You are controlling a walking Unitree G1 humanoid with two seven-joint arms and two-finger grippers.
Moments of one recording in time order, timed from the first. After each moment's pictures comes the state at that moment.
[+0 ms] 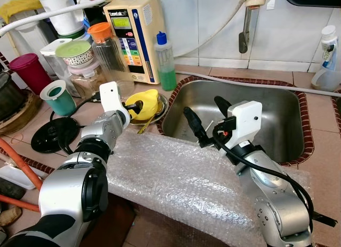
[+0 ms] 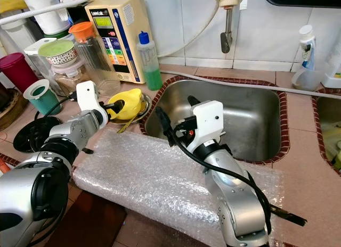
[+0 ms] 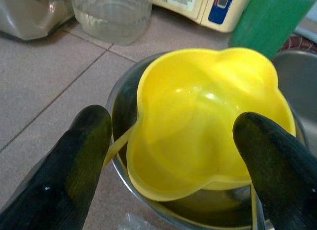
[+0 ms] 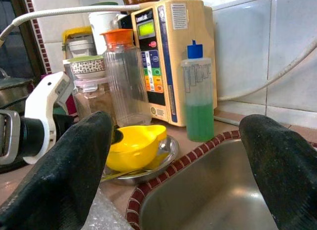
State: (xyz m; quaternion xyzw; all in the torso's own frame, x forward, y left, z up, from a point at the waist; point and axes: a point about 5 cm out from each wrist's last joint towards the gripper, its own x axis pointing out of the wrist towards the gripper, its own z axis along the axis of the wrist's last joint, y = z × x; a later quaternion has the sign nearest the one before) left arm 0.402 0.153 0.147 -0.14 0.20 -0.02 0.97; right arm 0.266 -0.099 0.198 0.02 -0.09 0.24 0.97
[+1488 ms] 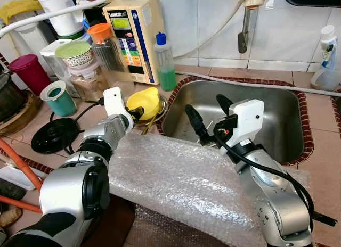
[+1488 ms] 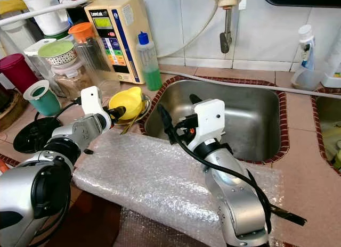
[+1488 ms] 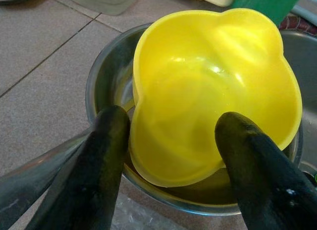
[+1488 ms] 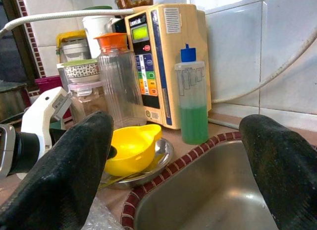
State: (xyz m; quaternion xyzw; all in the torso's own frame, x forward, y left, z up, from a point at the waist) left arm 0.399 0.147 0.139 -0.16 0.23 -0.03 0.96; right arm 0.267 -0.100 0.200 0.02 -0.09 0.23 0.97
